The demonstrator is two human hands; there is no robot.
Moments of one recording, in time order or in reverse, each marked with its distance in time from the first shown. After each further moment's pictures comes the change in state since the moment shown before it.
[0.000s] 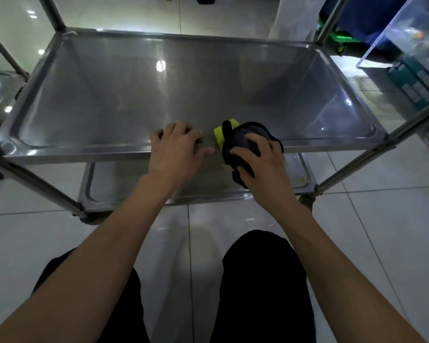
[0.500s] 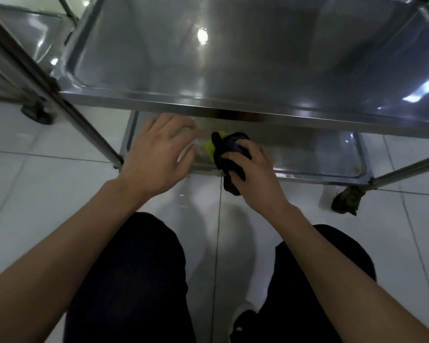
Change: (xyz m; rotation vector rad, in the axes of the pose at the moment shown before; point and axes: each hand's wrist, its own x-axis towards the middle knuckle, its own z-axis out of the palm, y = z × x) left_hand -0.112 -0.097 -0.041 0.016 0.077 0.234; right_hand -0.025 -0.079 0.103 0.312 -0.241 -0.081
